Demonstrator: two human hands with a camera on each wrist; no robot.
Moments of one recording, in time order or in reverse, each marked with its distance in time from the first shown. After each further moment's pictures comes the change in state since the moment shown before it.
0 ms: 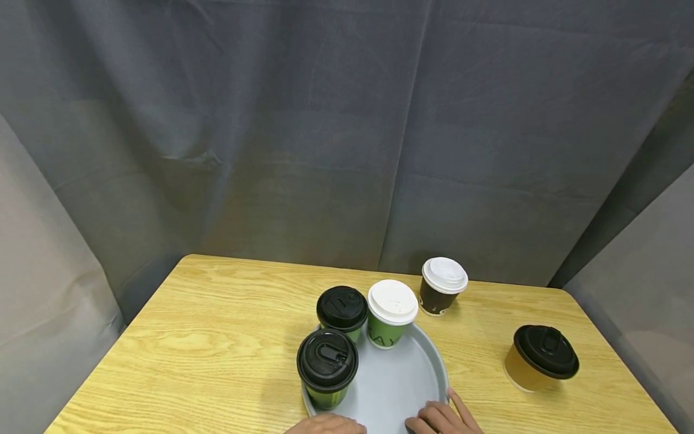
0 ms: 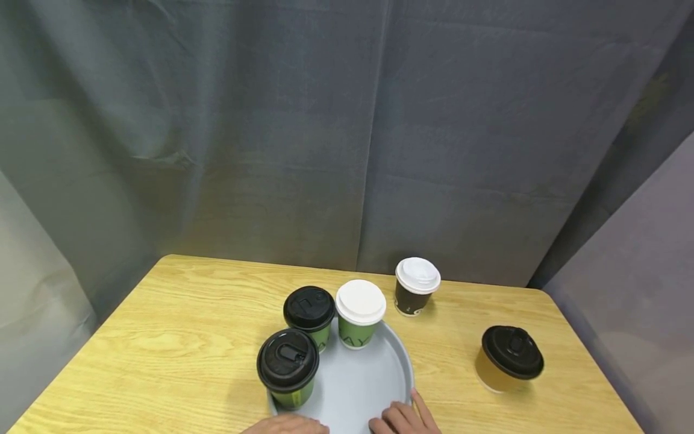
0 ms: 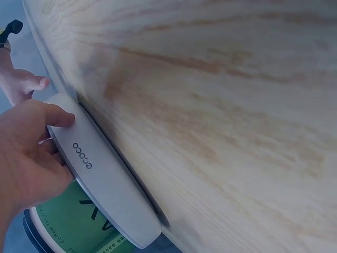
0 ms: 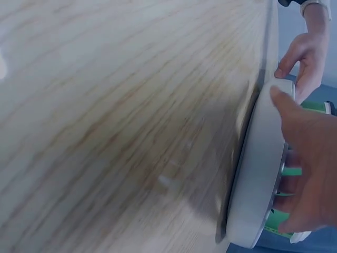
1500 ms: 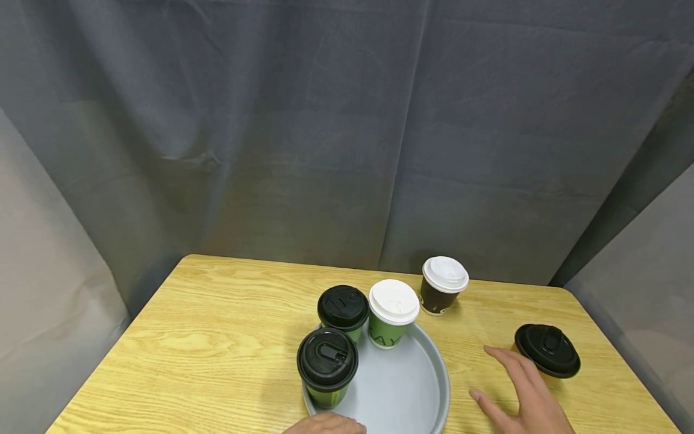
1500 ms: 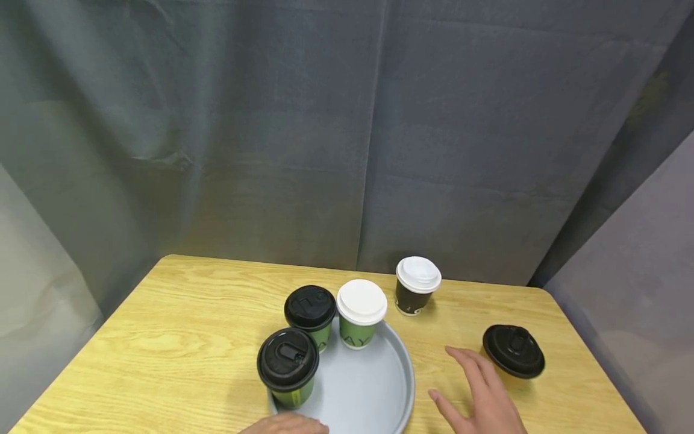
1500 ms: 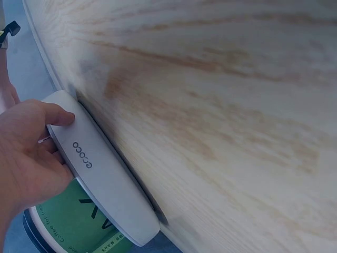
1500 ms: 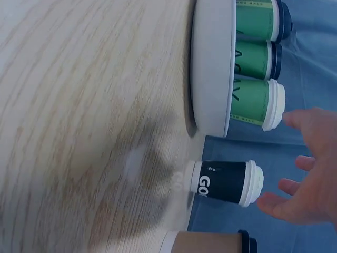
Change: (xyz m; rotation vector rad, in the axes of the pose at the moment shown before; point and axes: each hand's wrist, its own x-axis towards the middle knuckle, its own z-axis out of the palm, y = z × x) left_hand 0.001 -0.007 -0.004 0.025 -0.063 0.061; right_hand 0.009 0.058 -0.074 0.170 0.052 0.504
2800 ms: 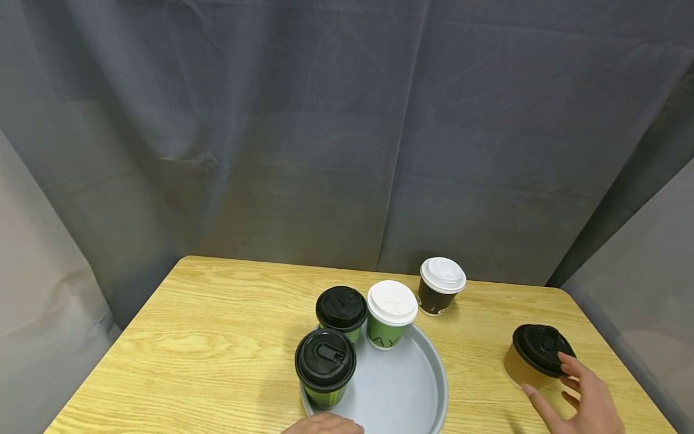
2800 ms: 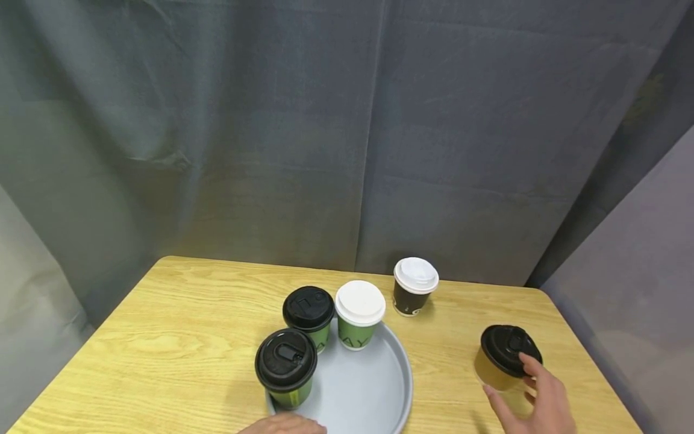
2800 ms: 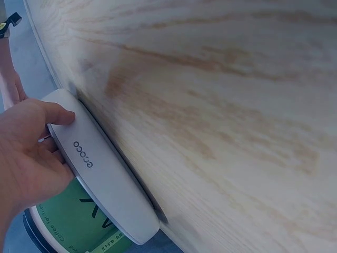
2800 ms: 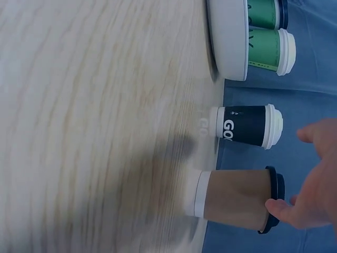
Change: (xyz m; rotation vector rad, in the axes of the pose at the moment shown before) left_hand -0.001 0.001 0.002 -0.027 0.057 0.006; right_hand -0.006 0.068 -0.025 0.125 0.087 0.317
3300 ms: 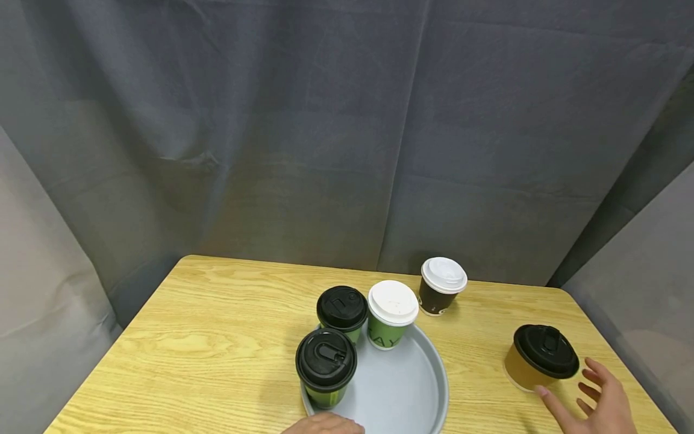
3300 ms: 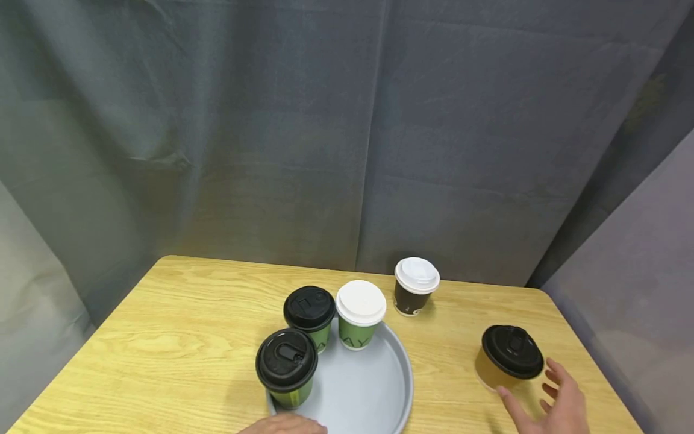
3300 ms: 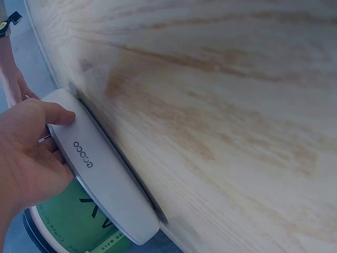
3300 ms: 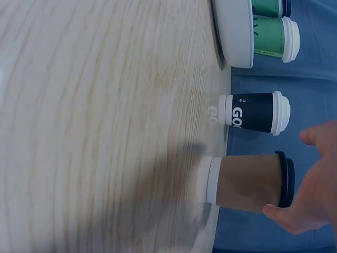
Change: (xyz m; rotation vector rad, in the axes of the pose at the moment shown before) left_hand 0.000 0.000 0.000 -0.003 -0.008 -0.010; right_hand 0.008 0.015 -0.001 0.105 -0.003 0.364
